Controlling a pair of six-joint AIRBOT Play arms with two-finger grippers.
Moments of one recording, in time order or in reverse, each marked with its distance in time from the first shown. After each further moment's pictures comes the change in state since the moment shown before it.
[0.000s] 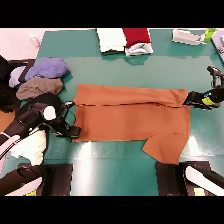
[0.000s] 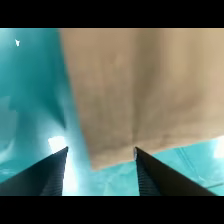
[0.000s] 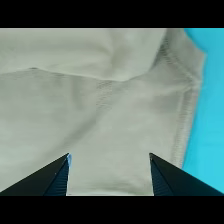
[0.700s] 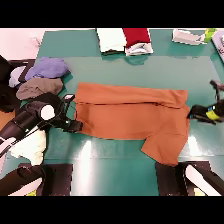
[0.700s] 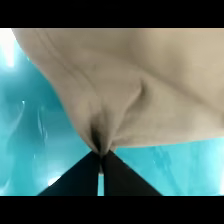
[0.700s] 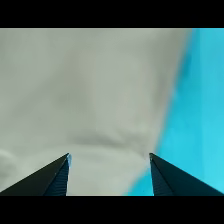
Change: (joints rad) left arm -0.031 0.055 0.070 0.032 0.071 -0.019; right arm -0.113 0.156 -0.210 -0.050 0.116 -0.024
